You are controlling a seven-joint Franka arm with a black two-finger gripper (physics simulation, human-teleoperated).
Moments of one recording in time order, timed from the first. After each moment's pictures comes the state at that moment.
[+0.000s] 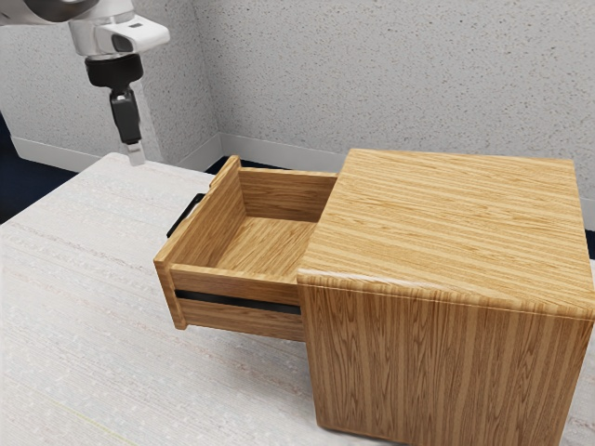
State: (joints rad) arm 0.14 -0.05 -0.08 -1.54 -0.05 1.39 0.79
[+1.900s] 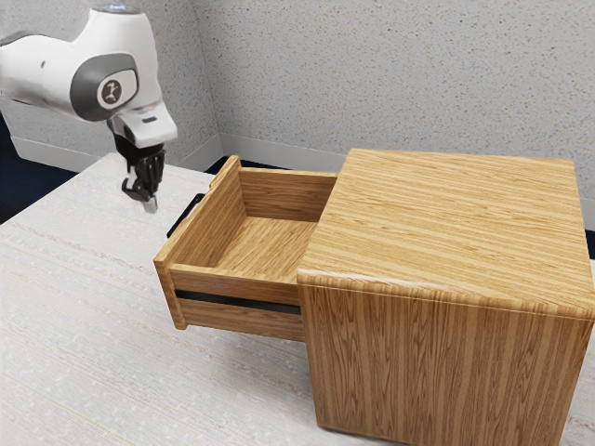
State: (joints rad) arm 0.12 -0.04 -0.08 -1.87 0.12 1.80 1.26
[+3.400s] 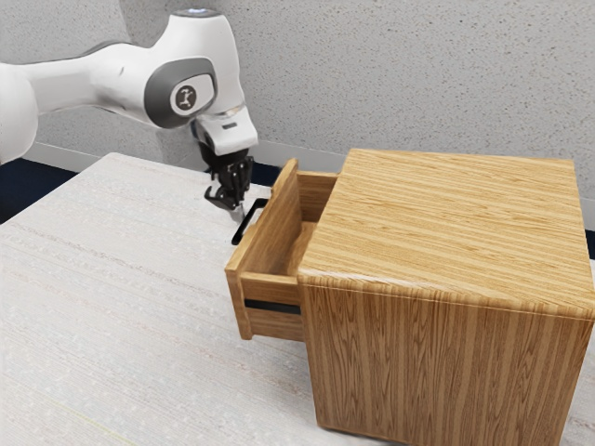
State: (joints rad) arm 0.11 0.10 -0.28 -1.73 0.04 1.84 1.24
